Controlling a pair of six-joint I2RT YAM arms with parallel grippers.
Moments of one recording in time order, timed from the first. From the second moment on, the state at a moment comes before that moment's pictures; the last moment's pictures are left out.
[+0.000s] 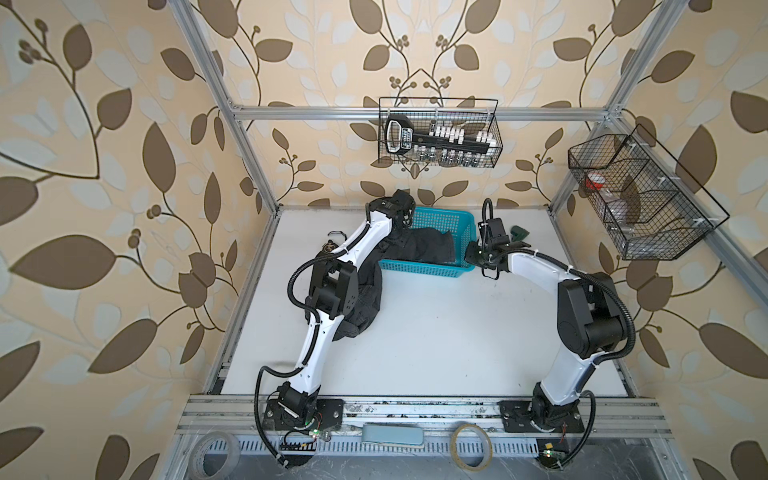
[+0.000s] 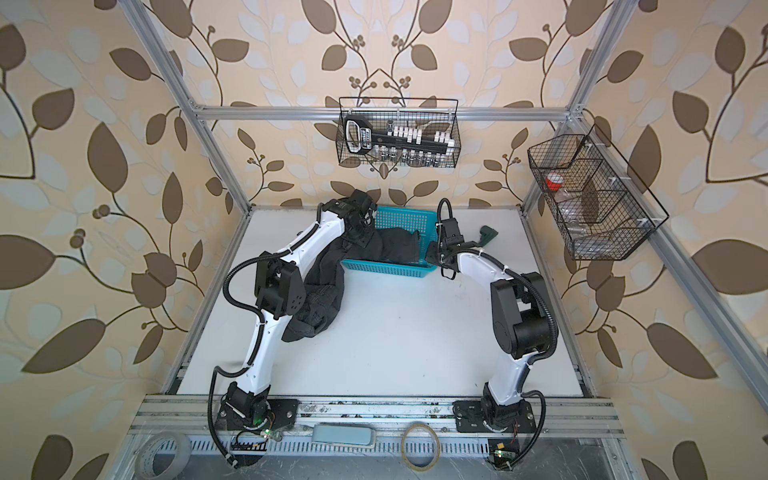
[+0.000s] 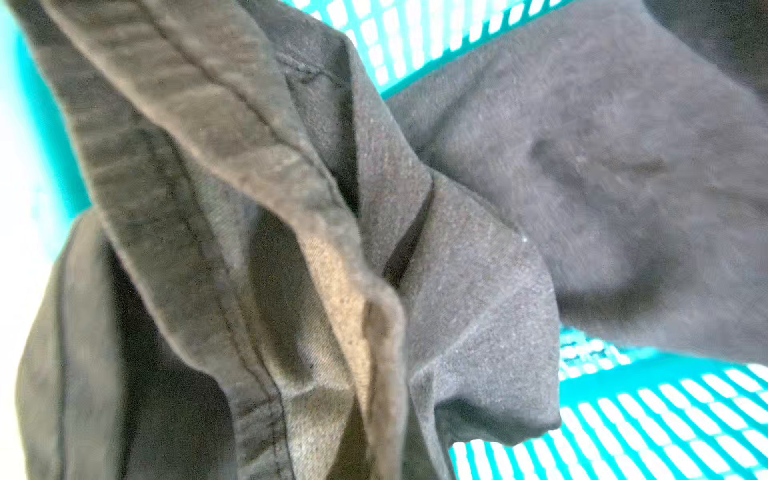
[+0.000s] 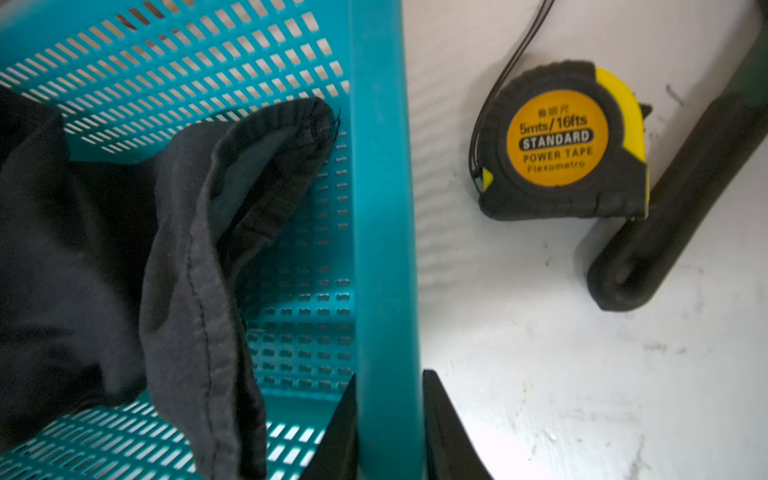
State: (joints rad) left arm -0.45 2.36 2.30 -1.07 -0.10 0.01; right arm 0.23 1.82 1.26 -0.34 0.06 0.53
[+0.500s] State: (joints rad) left arm -0.45 1.74 1.94 -1.27 -0.06 -0.18; right arm 0.18 1.96 1.43 -0.35 0.12 0.53
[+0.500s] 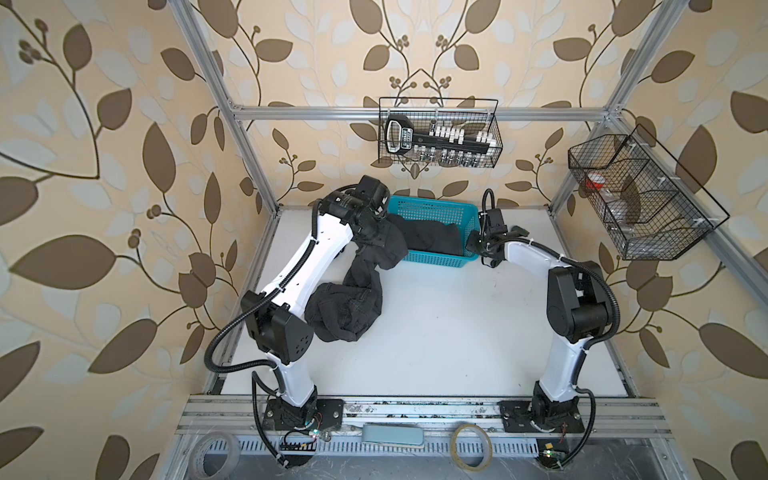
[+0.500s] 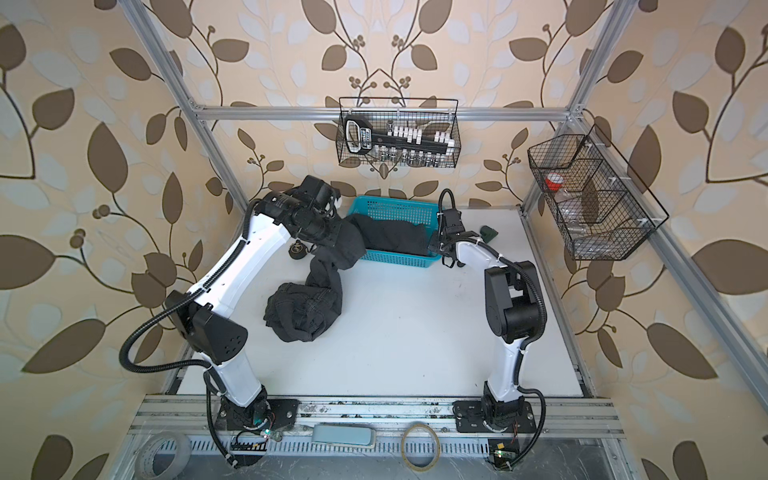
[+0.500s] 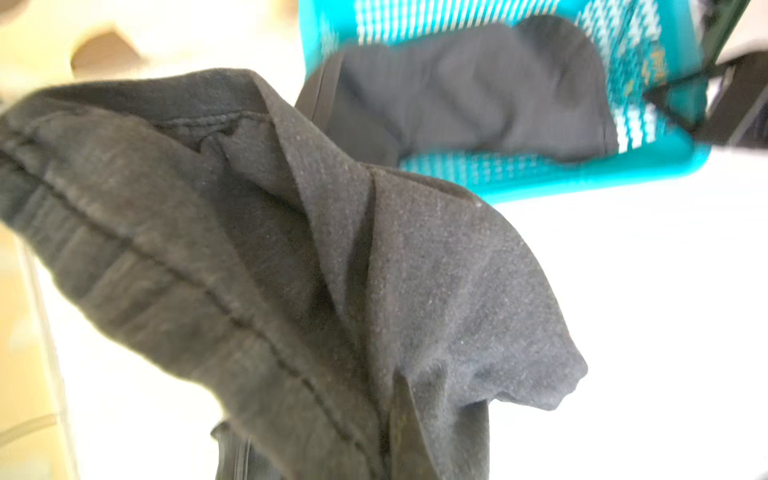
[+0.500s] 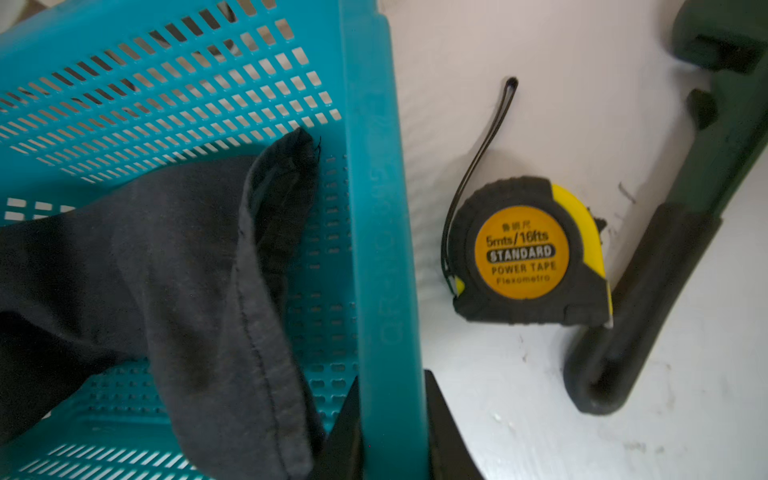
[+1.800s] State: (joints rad) left arm -0.41 1.97 1.66 -0.82 -0.05 -0.13; right arm 0.13 1.83 1.42 -0.36 -0.01 0.40
